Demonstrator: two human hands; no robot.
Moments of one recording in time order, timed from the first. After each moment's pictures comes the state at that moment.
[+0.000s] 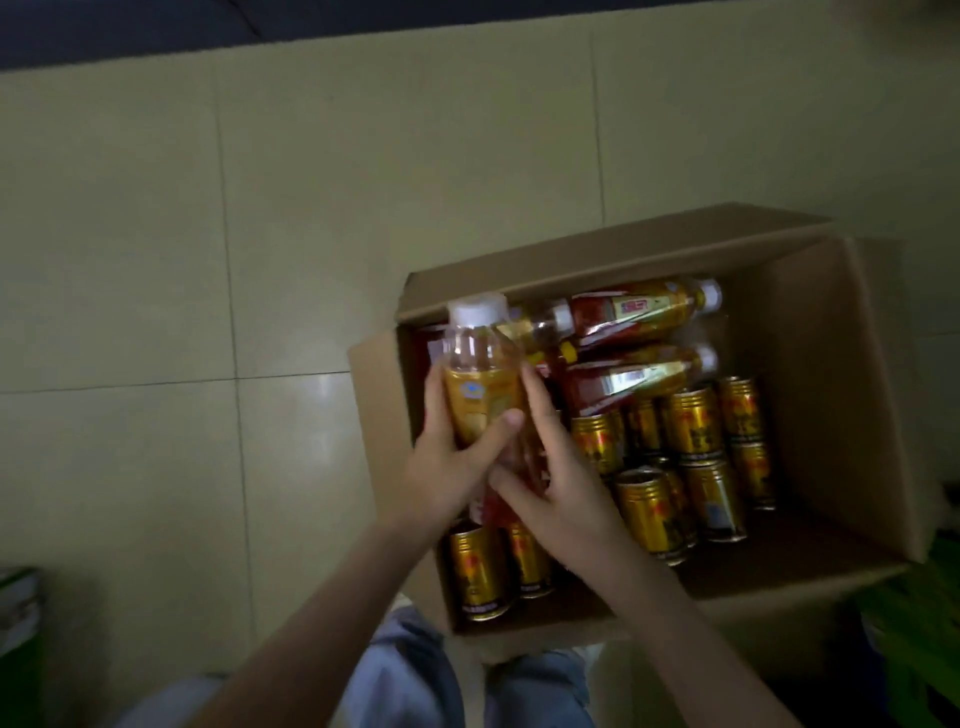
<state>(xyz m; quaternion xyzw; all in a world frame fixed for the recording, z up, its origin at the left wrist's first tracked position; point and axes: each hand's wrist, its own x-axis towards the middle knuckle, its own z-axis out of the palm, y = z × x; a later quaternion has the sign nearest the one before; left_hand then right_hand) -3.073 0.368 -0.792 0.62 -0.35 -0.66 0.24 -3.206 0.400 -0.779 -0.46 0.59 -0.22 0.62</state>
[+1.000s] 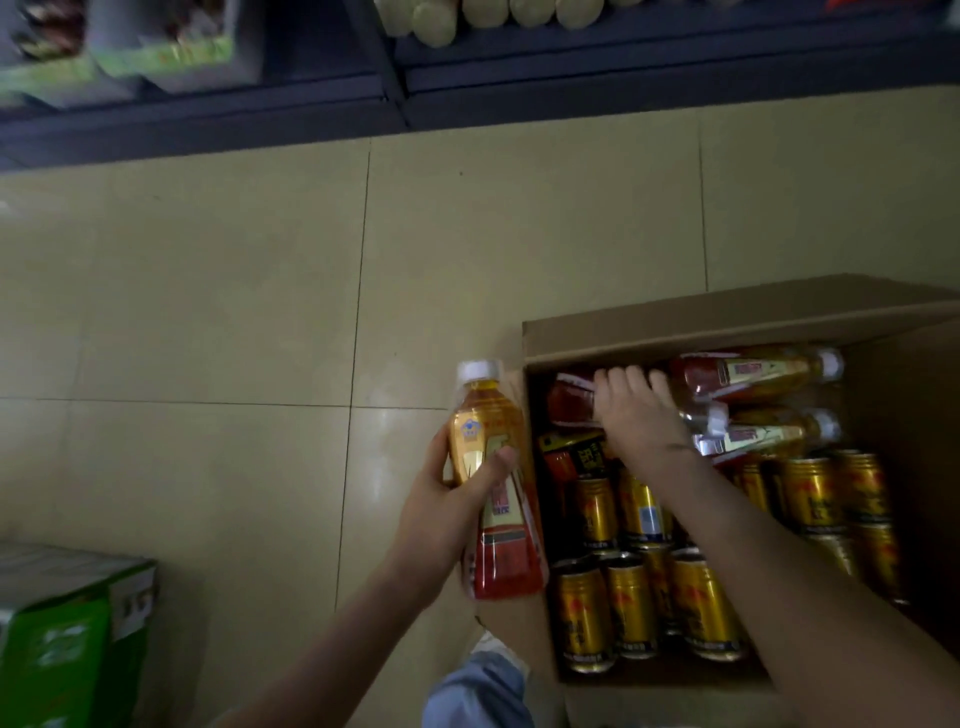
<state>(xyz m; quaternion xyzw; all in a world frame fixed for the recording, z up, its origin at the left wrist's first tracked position) -2.979 0.375 -0.742 0.69 -0.23 -0.64 0.26 -3.173 0.308 -0.853 -0.80 0.54 0.26 0.05</state>
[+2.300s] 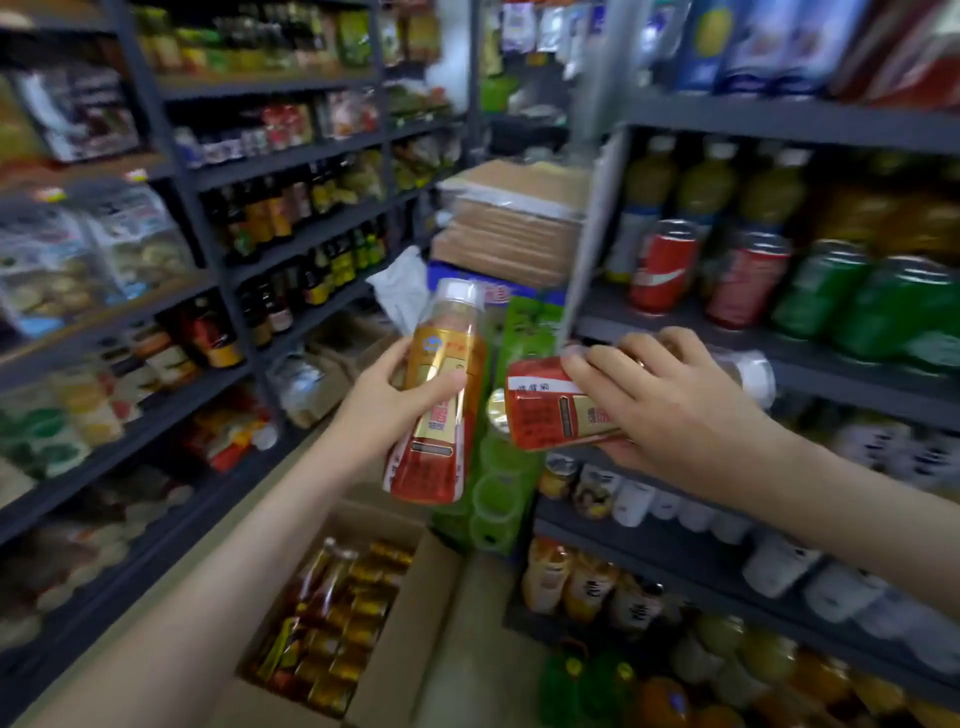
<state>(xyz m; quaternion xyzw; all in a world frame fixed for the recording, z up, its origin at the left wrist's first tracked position) -3.123 0.701 -0.017 0.12 -0.74 -0.65 0.12 -3.192 0.961 0.029 -0.51 0.78 0.12 -0.34</state>
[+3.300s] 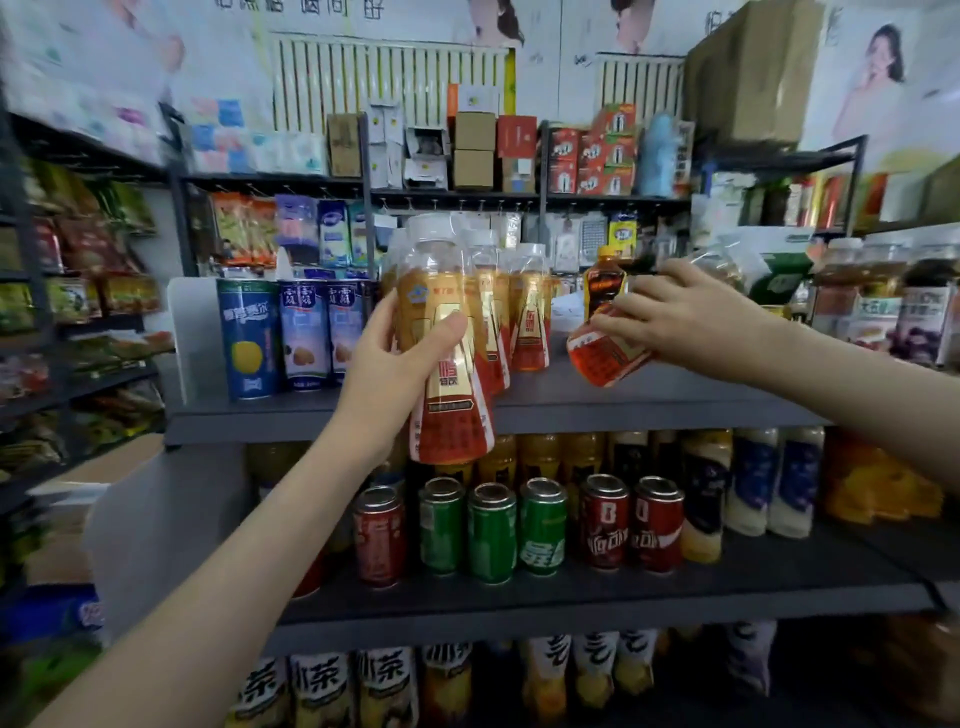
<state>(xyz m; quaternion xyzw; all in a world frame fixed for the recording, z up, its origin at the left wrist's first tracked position) -3.336 1.022 0.214 -0.24 -0.65 -0.69 0.21 -3.343 1.322 0.273 -0.23 0.77 0.46 -0.38</state>
